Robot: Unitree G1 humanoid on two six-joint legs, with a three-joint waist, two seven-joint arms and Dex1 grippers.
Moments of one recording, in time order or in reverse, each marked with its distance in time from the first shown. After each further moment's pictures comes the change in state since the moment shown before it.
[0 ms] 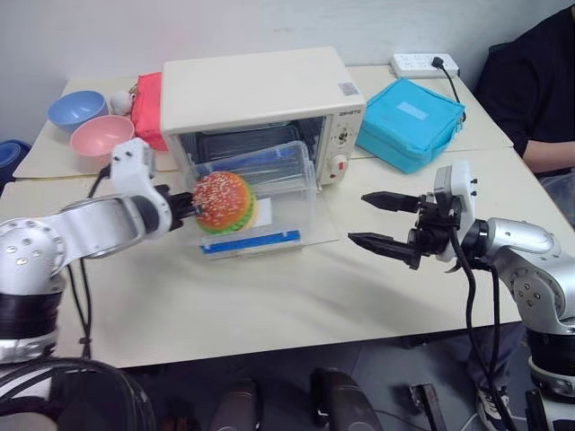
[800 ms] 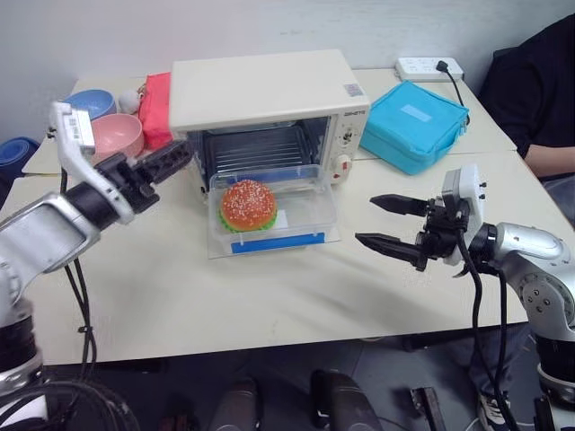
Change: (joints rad) left arm 0.284 0.035 0.402 -0.213 0.159 -0.029 -0.909; right arm 0.037 -0.025 -0.022 -0.010 0.032 0.021 0.006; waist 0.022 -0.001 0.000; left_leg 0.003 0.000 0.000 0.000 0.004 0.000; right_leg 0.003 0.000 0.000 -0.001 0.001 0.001
